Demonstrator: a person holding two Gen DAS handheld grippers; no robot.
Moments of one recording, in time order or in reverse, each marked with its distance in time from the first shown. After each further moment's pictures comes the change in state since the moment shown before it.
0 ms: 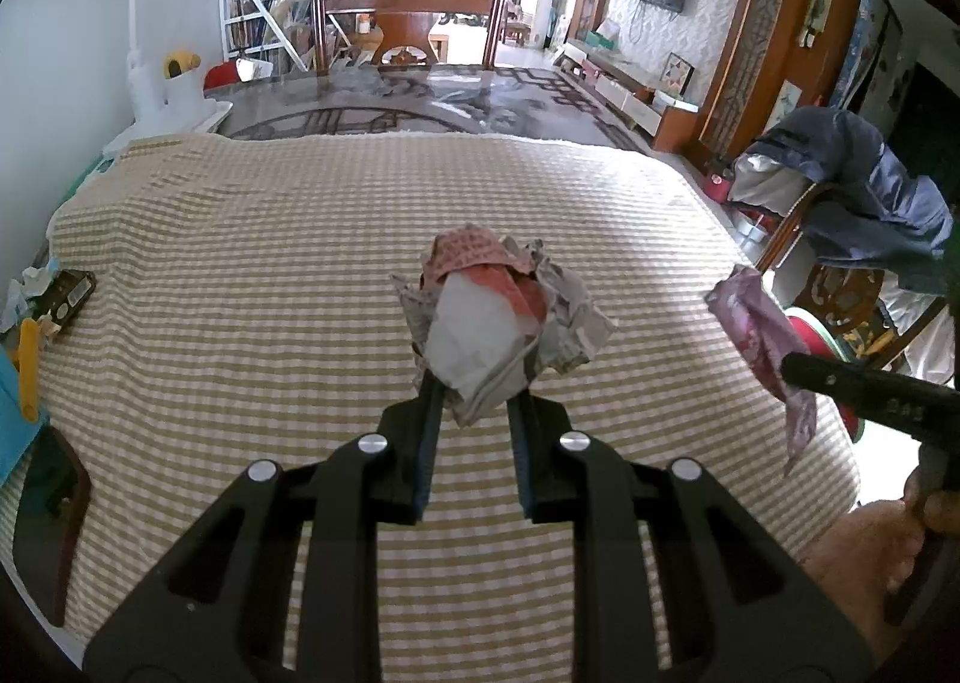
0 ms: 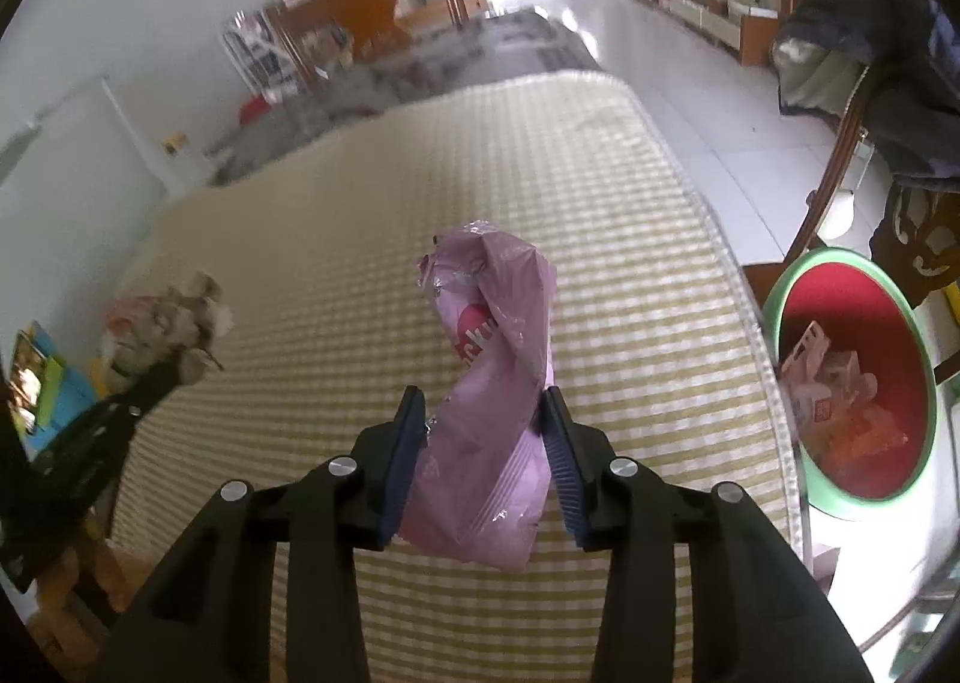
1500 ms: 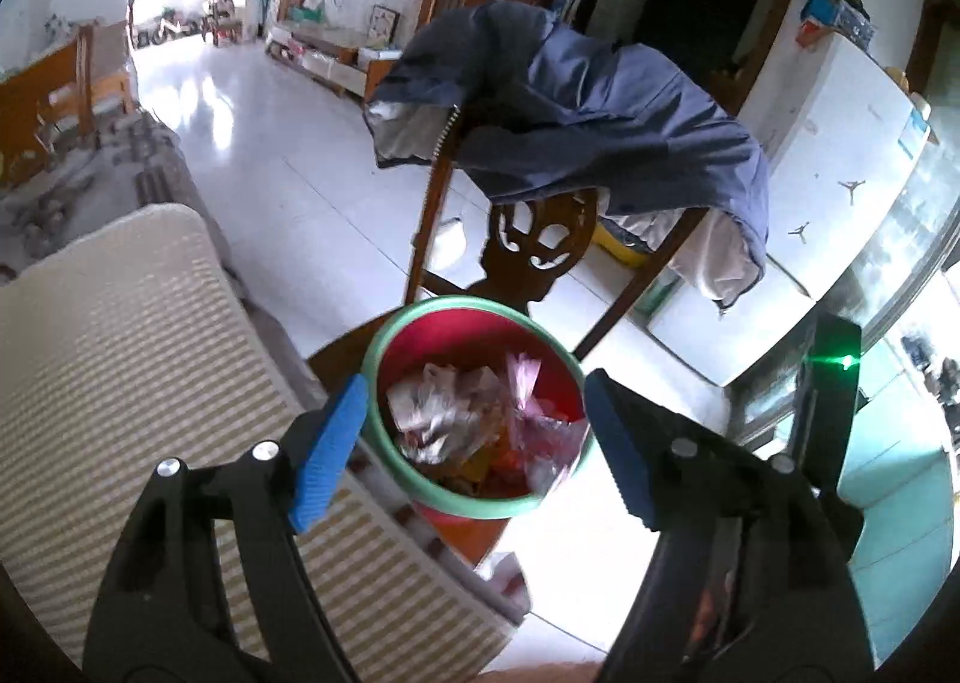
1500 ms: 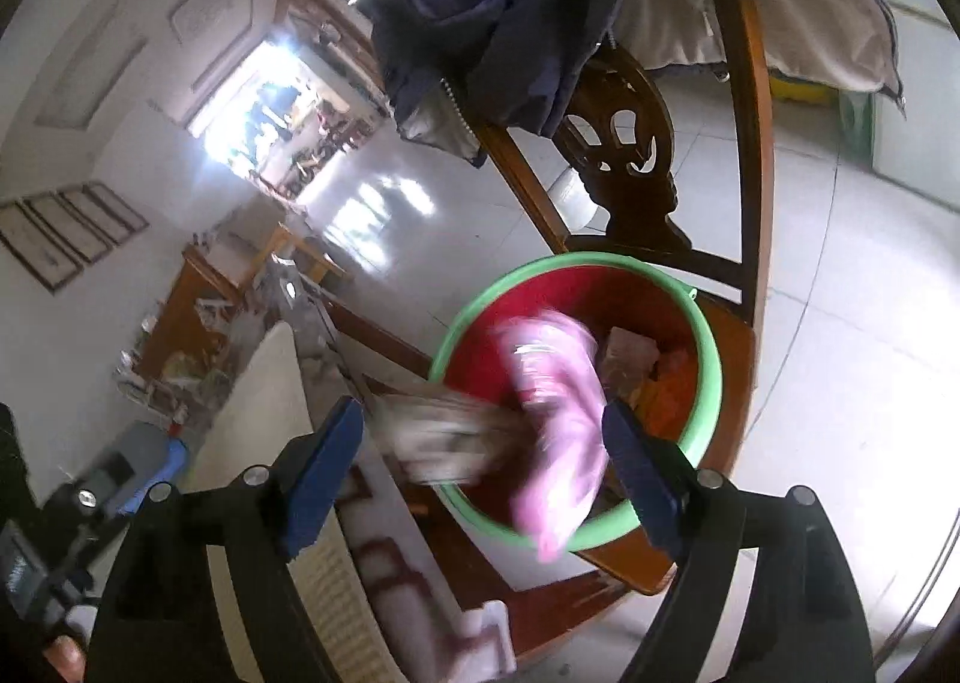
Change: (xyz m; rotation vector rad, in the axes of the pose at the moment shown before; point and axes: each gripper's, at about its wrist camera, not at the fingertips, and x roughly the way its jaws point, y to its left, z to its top) left arm 0.026 -0.314 0.036 0.381 0.076 -0.534; right arm -0.109 -0.254 -0.060 0.644 -0.358 -0.113
